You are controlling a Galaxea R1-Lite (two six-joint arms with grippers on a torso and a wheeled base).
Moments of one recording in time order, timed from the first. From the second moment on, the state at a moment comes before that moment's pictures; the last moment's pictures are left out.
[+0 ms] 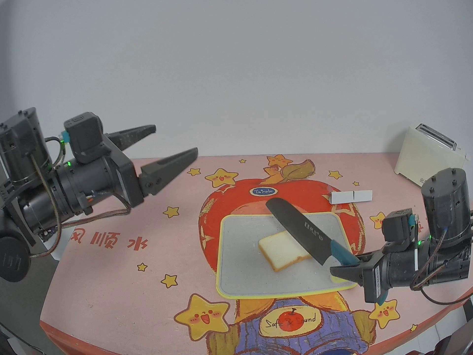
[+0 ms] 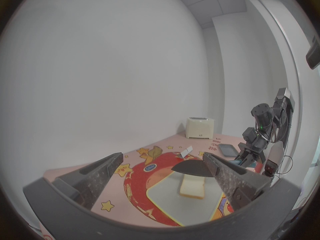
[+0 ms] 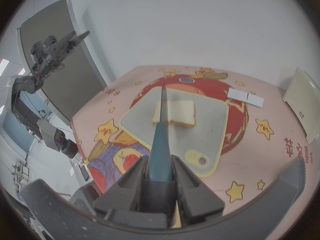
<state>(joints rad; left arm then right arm) -0.43 1.49 -0.71 -0.81 -0.35 0.00 0.77 1.40 -0.71 0.00 -0.05 0.25</state>
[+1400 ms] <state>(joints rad) -0.51 1.90 -1.06 -0.69 -0.47 -0.03 0.77 1.42 -0.69 0.00 -0.05 0.24</state>
